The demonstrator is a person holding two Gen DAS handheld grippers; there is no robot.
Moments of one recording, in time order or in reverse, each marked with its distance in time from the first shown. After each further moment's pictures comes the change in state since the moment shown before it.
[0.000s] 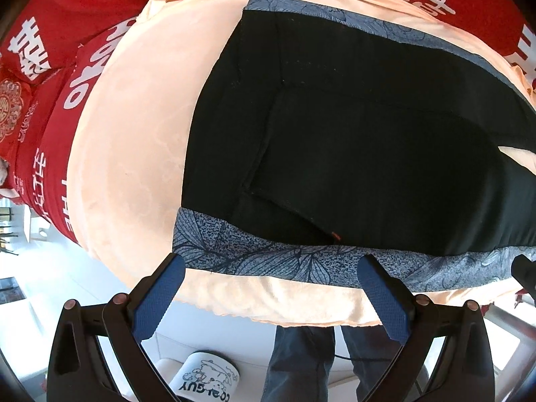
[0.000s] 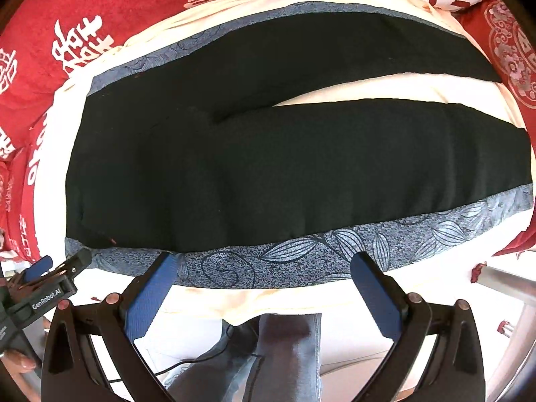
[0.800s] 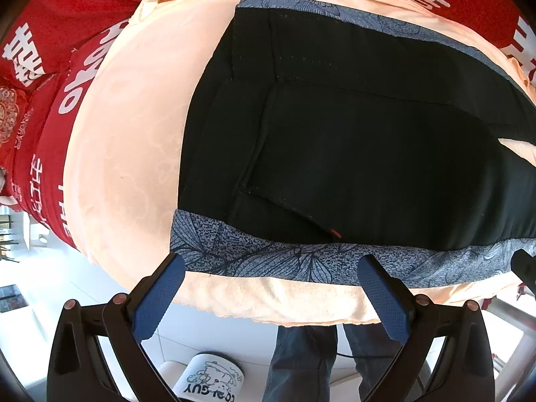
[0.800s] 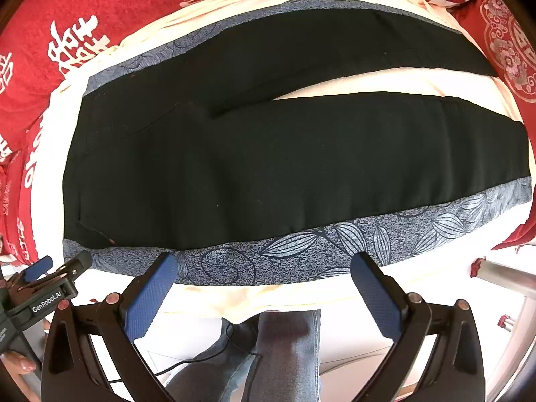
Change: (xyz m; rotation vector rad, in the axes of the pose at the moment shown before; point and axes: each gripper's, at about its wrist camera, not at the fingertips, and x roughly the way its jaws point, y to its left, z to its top) left arm 0.001 -0.006 0.004 0.010 0.011 -0.005; right arm 0.001 0.002 0.001 0.008 0.011 -0.012
